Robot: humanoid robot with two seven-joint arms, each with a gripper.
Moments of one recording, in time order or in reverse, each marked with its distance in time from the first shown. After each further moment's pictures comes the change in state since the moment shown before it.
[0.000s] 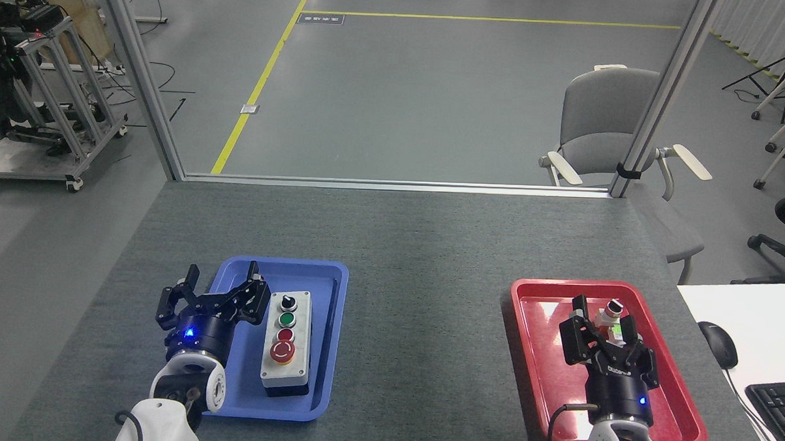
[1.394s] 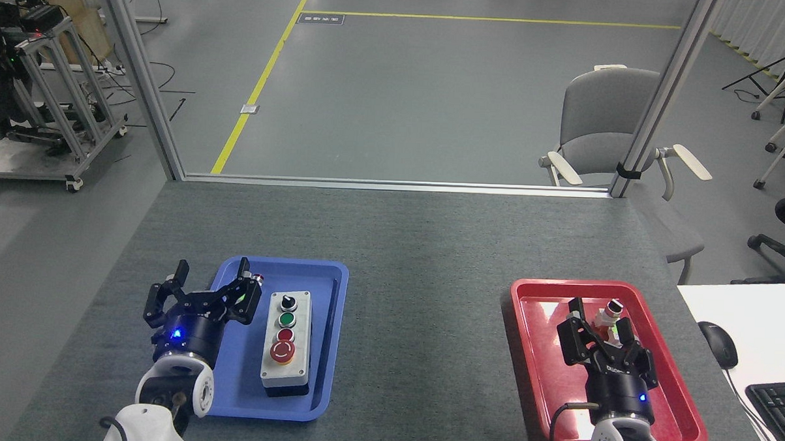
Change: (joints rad) left arm 0.037 0.013 0.032 -0.069 -0.011 -0.042 -0.001; right arm -0.005 -0.006 -0.006 -0.004 0.000 0.005 0.093
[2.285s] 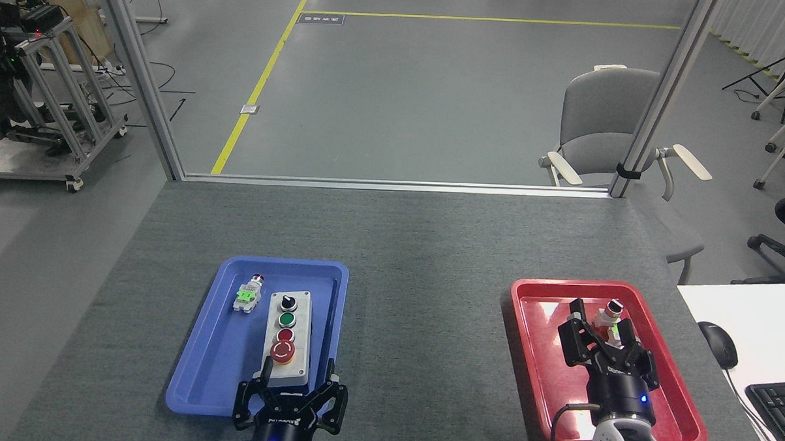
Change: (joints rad) left arm 0.283 -0.218 -0.191 -0.066 -0.232 0.139 0.074; right arm 0.003 -0.004 0.000 0.000 0.000 0.001 -0.004
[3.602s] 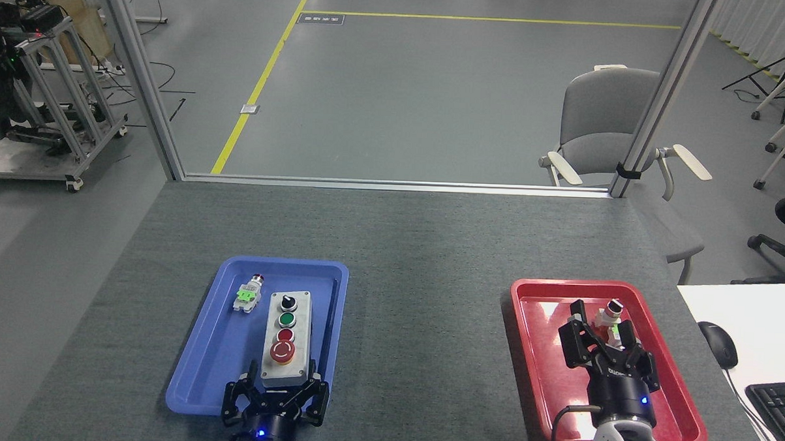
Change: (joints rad) left arm -0.109 0.030 0.045 0.233 0.063 0.016 0.048; right arm 0.005 -0.002 0.000 0.001 -0.002 -0.001 0.002
